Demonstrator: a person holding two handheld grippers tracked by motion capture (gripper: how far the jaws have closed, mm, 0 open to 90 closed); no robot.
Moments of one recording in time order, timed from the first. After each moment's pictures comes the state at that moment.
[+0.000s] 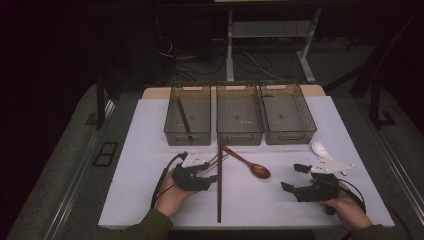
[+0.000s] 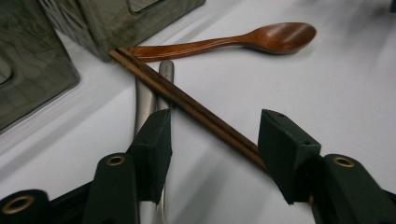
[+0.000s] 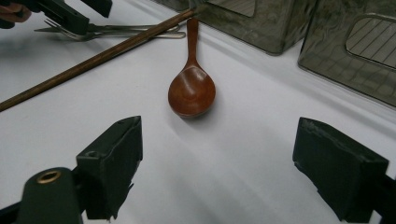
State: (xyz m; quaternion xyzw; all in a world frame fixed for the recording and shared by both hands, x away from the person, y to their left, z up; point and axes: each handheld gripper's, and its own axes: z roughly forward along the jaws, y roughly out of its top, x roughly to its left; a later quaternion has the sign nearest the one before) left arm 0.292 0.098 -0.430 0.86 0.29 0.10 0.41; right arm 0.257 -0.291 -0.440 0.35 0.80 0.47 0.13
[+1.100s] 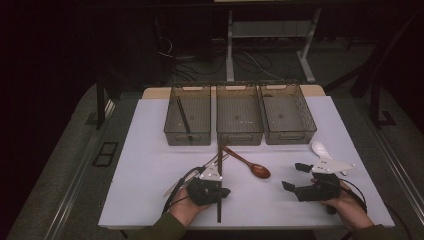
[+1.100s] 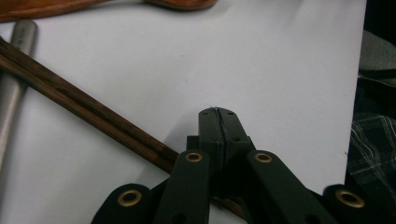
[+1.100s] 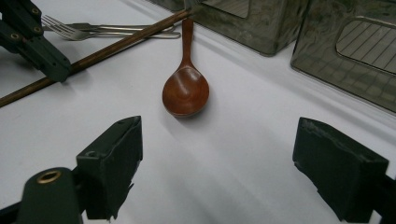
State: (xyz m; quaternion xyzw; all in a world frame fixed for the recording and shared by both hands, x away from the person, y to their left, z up) left arm 0.262 0.065 -0.443 0.89 0.24 0.00 0.38; right arm 0.257 -0.293 -0.440 0.35 0.80 0.46 0.14
